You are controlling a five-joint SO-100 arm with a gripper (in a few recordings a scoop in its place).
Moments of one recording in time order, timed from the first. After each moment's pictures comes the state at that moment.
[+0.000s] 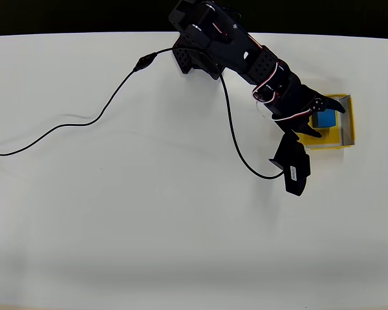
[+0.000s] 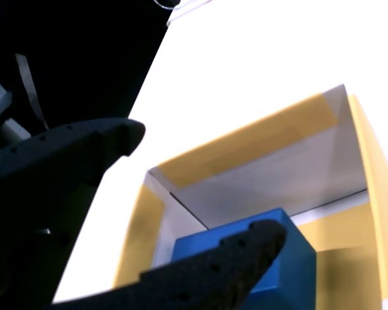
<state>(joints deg) -63.0 119.7 144.0 10.6 -71.1</state>
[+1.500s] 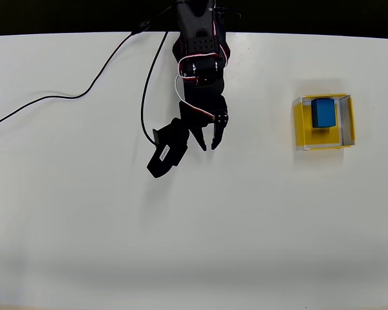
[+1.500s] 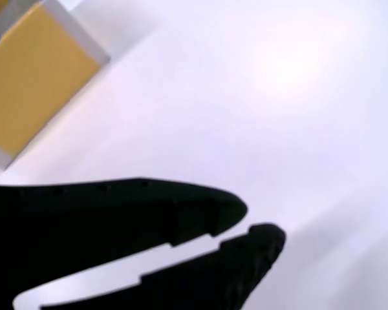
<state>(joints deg) -10.6 189.7 178.6 56.5 -93.6</state>
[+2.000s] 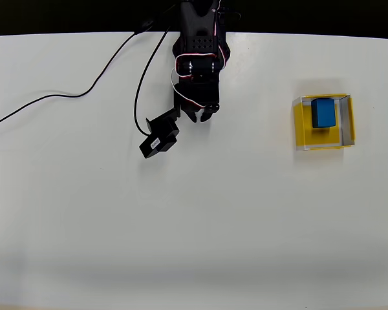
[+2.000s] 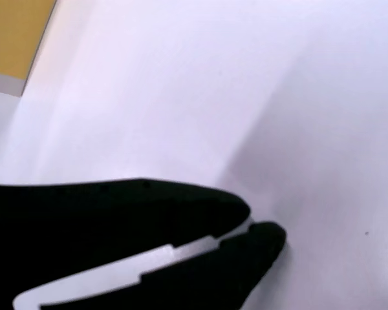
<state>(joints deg) -5.4 189.9 178.6 76.9 -91.1</state>
